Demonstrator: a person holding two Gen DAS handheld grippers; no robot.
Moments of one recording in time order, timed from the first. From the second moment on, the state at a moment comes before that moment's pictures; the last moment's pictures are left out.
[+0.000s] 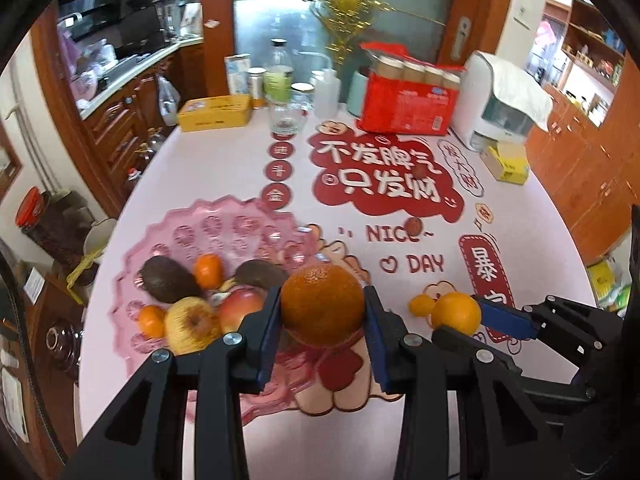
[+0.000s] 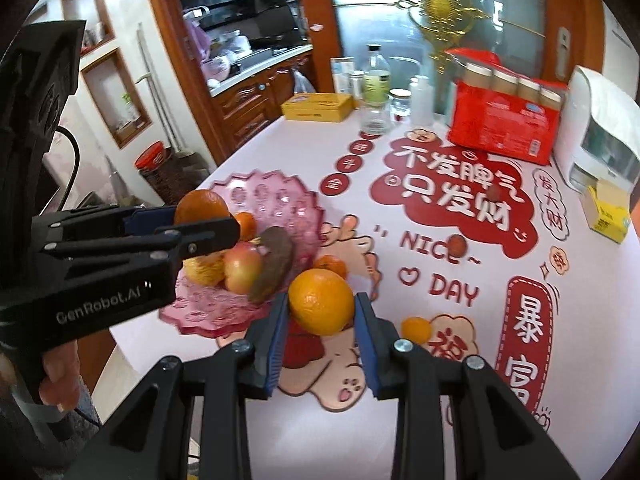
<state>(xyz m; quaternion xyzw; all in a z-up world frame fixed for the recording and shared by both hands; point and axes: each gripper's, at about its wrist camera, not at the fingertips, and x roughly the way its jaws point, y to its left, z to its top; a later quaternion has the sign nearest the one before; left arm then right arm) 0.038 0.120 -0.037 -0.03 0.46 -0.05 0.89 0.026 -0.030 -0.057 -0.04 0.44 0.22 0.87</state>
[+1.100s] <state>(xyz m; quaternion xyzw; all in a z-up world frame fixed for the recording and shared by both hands) 0.039 0.263 -0.088 -0.05 0.50 0.04 0.87 0.055 0.113 -0.076 -0.08 0.47 0.26 0.84</state>
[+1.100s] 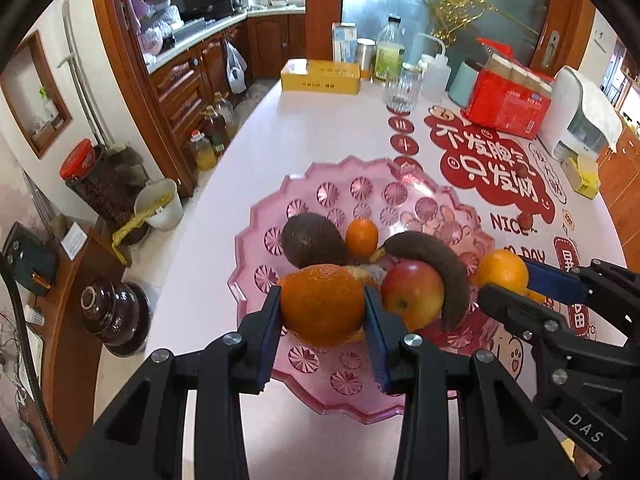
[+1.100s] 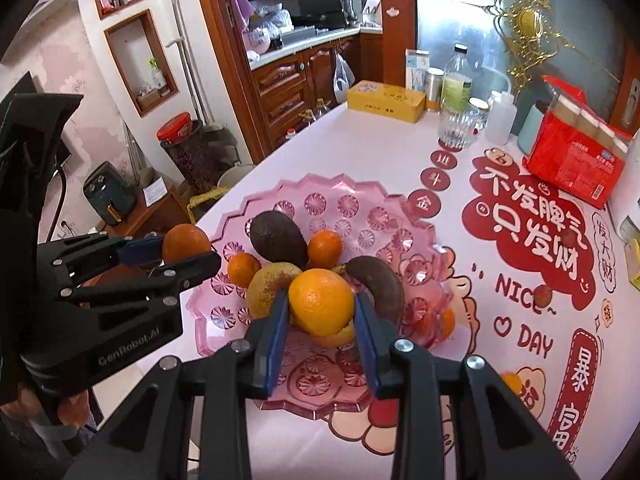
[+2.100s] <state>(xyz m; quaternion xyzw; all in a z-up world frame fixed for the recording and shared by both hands) 0.040 0.265 -0.104 -0.04 0.51 0.05 0.86 0.060 0.117 -0.101 -0.08 0.52 0.25 0.81</state>
